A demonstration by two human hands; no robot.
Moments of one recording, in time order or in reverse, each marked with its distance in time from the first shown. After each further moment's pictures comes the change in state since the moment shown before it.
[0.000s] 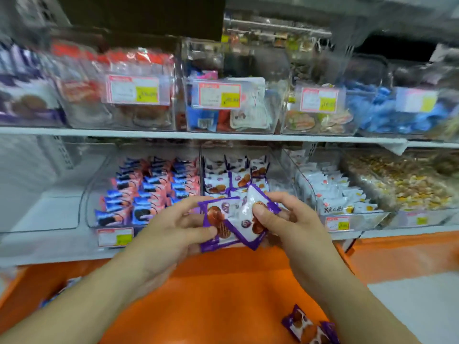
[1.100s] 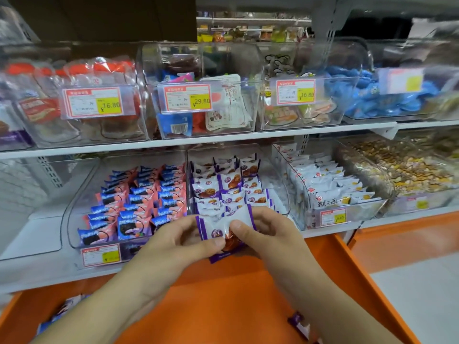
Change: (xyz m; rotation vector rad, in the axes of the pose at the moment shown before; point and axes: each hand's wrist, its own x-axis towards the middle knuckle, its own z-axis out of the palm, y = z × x) left_hand 0.010 0.001 0.030 0.151 -0.016 0.004; right_hand 0.013 0.032 -0.002 0.039 -0.068 0.050
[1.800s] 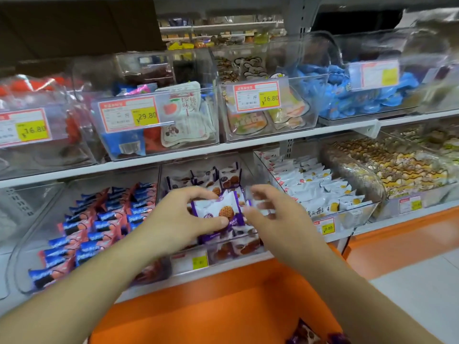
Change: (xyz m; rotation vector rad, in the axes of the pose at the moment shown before) left_hand 0.114 0.041 0.028 0.745 0.099 0.222; right_hand 0.053 -0.029 -0.075 -0.634 0.149 -0.144
